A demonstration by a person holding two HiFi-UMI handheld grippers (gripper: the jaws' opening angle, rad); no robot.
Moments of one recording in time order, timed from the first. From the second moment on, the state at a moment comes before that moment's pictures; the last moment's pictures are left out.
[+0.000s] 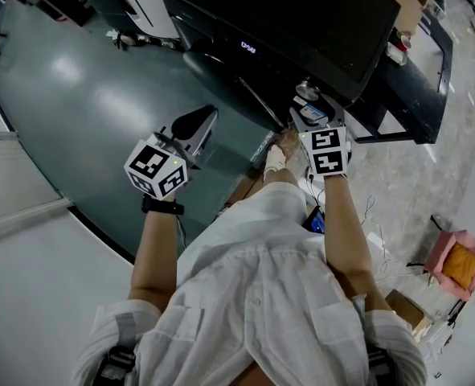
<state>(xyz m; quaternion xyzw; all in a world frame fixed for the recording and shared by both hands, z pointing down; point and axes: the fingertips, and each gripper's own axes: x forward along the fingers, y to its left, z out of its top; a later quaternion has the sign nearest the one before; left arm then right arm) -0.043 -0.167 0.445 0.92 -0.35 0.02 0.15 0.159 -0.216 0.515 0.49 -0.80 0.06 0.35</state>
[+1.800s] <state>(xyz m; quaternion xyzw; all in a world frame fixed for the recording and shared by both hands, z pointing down) -0.036 -0.166 0.445 0.93 -0.34 0.02 0.16 0.154 -0.222 0.511 0.49 -0.80 0.03 0.35</state>
